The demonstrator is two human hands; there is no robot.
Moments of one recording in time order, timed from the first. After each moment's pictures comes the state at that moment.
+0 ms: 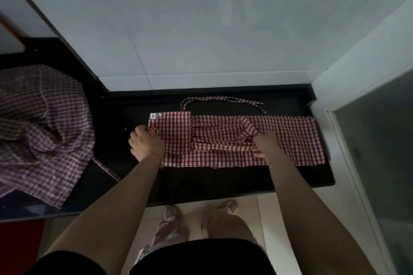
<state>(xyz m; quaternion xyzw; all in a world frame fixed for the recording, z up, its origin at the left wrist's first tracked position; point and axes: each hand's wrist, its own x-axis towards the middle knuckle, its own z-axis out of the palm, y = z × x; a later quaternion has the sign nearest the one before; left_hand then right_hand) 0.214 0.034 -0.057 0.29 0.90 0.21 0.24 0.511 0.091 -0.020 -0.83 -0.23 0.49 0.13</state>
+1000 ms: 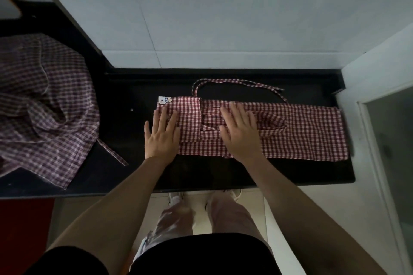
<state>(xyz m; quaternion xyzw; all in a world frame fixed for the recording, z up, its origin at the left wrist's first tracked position) 0.200 0.000 -0.106 0.61 0.77 0.03 0.19 0.440 0.052 -0.087 -0.56 -0.82 0.09 0.05</state>
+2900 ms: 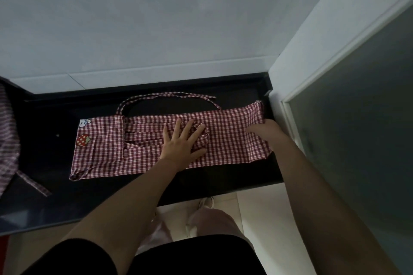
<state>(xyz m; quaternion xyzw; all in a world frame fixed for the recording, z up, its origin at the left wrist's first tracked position) 0.423 0.065 -0.087 0.76 0.60 -0.13 0.19 0.686 0.126 -0.022 -0.77 -0.32 0.53 0.12</state>
